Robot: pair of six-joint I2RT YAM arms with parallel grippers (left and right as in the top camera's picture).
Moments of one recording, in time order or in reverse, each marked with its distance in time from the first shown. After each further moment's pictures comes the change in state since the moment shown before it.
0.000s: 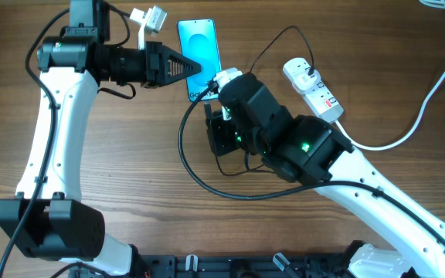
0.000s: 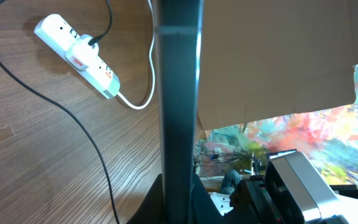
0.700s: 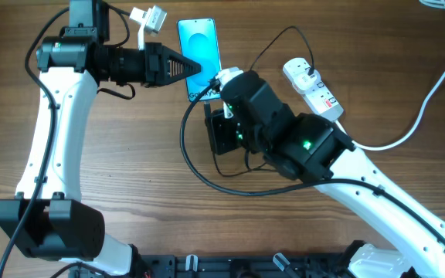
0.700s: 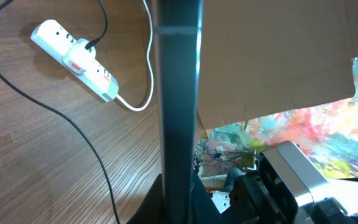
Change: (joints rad) left arm 0.001 0.000 0.000 -0.006 0.013 0.042; right arm -0.023 0.000 0.000 0.010 -0.057 0.039
